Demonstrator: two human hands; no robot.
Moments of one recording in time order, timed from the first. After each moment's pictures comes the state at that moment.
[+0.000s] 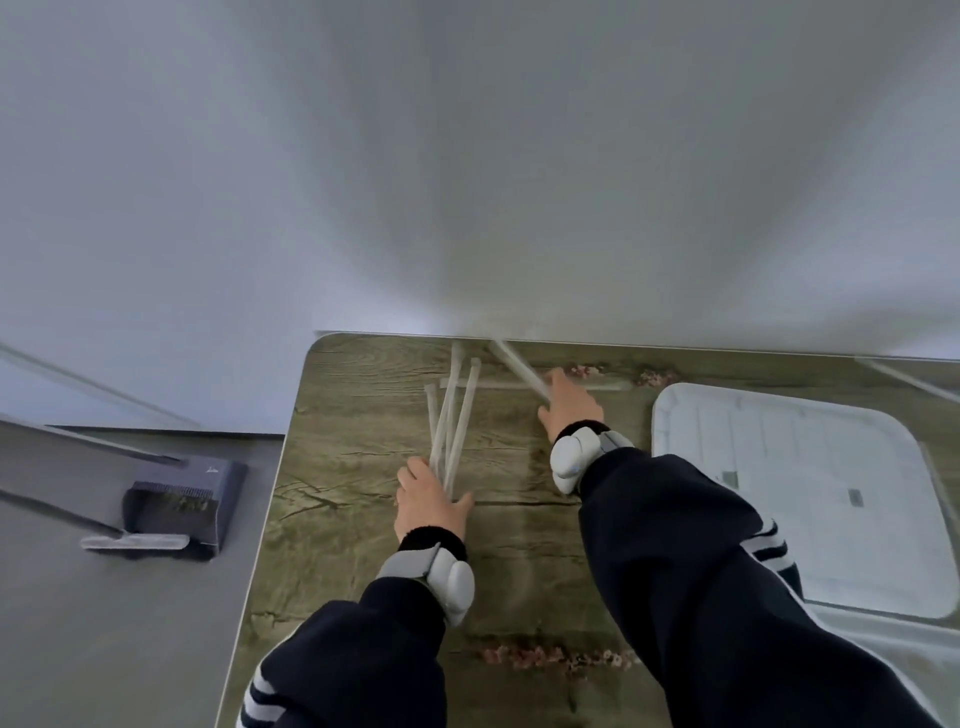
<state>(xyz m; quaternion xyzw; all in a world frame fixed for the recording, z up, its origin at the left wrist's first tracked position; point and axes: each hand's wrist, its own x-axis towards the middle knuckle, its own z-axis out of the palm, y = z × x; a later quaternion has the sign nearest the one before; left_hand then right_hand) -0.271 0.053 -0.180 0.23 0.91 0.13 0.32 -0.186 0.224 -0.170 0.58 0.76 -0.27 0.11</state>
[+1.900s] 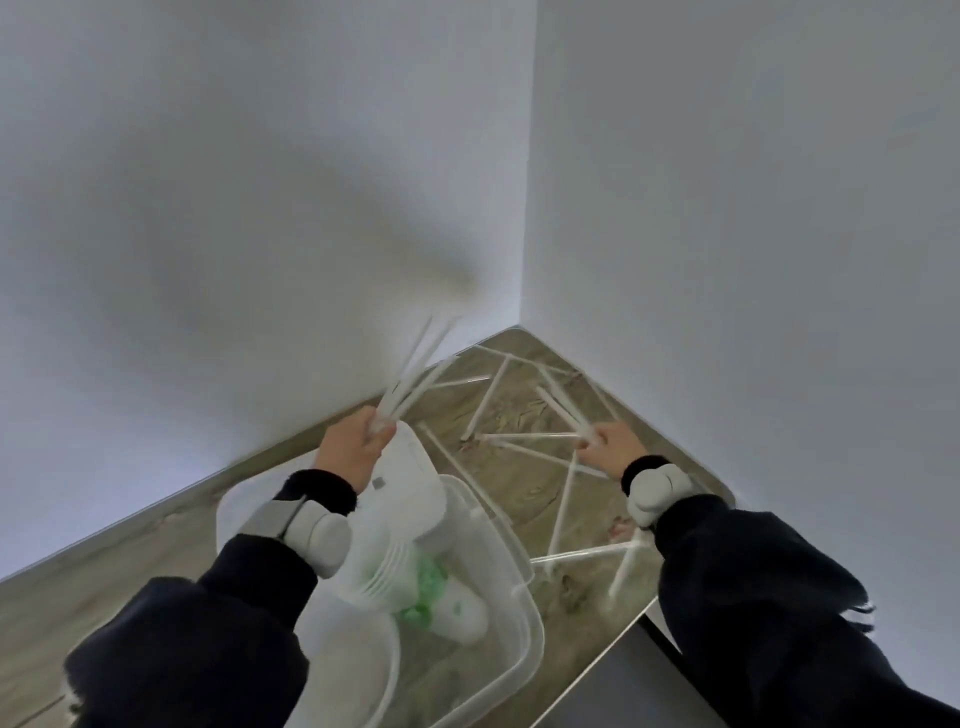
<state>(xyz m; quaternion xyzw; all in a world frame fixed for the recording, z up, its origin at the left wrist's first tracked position) 0.164 0.171 0.037 0.67 0.65 0.23 0.28 0.482 0.169 -0.025 0.74 0.54 -0.36 -0.17</state>
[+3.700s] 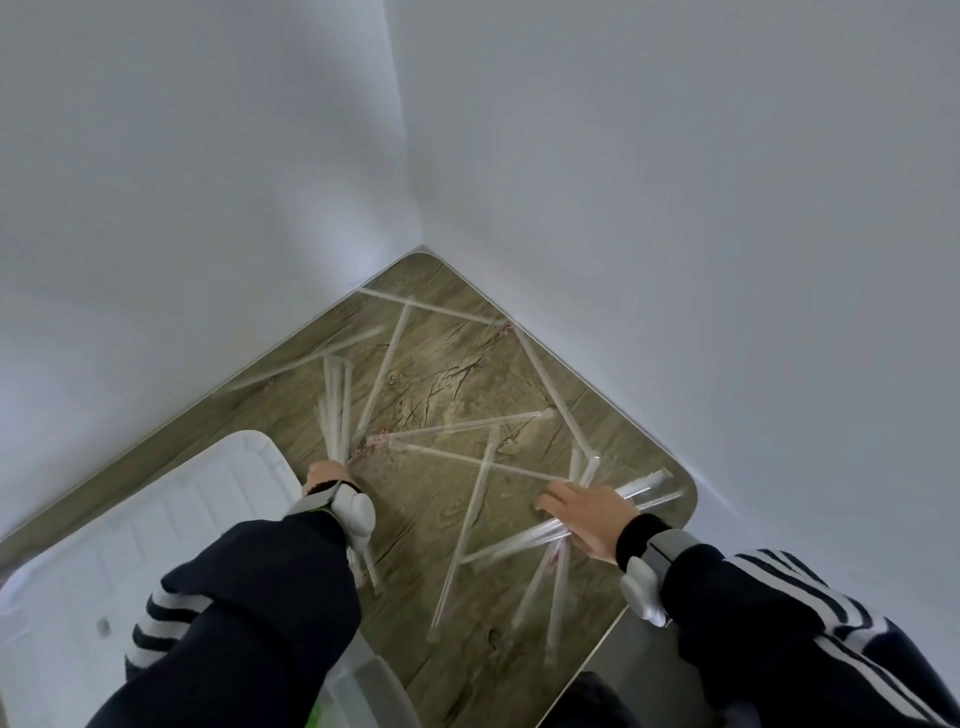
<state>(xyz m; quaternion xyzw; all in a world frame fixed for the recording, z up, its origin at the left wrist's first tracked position) 0.288 0.328 -0.188 0.49 0.80 -0.09 0.33 0.600 0.195 -0.181 0.51 0.82 -0.20 0.15</state>
